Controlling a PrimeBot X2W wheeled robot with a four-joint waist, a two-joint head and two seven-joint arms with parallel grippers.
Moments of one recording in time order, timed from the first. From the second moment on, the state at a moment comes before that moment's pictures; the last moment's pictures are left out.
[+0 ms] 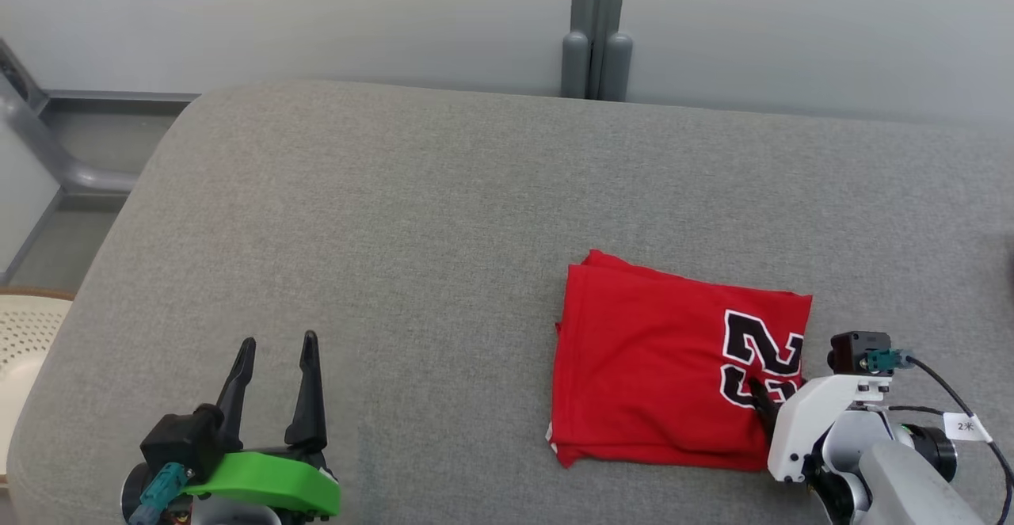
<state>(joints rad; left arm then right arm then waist) -0.05 0.05 -0.06 0.28 -0.31 -0.13 -0.26 -0.30 -0.16 0.14 0.76 0.40 0.13 0.13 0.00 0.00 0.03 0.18</state>
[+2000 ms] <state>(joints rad) -0.25 0.11 -0.17 0.07 -0.26 -0.13 -0.26 -0.95 -0.67 0.21 0.71 0.24 0.13 0.28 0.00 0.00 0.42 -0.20</state>
